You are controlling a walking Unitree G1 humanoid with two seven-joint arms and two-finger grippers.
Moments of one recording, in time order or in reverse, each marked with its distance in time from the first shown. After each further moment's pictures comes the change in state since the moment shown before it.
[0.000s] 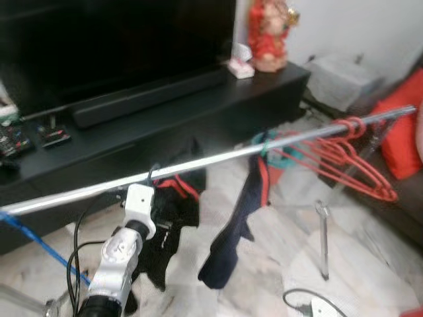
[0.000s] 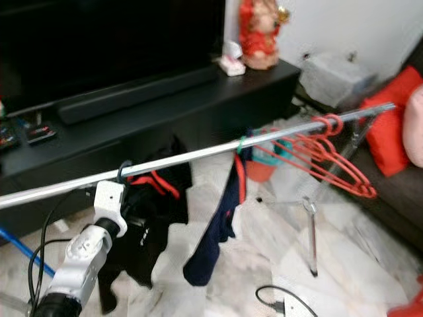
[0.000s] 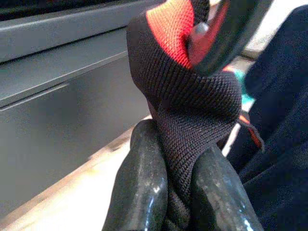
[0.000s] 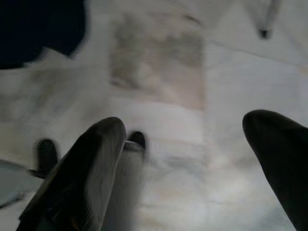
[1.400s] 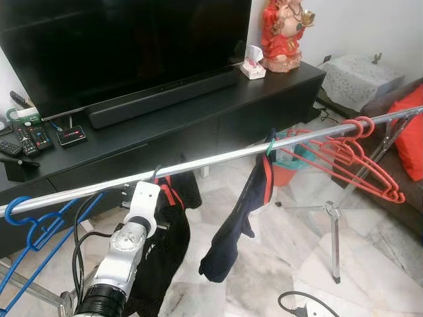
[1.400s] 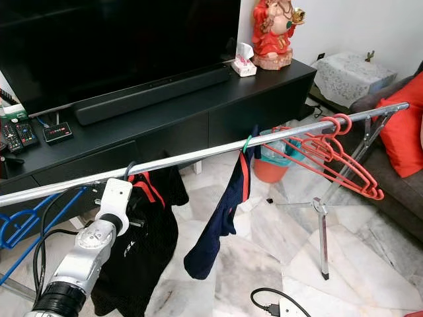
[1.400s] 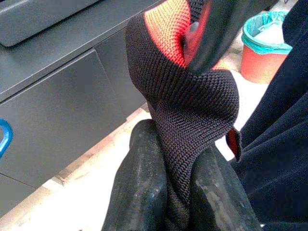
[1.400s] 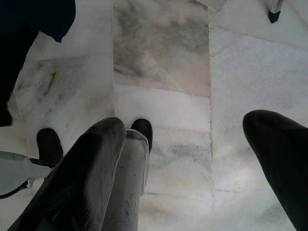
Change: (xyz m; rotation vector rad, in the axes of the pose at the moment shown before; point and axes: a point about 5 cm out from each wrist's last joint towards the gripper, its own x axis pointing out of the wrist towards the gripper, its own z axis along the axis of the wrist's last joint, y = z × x) left arm 0.015 -0.011 0.000 0.093 0.199 0.107; right arm -0.002 -0.006 -0.008 -0.002 0.027 -0.012
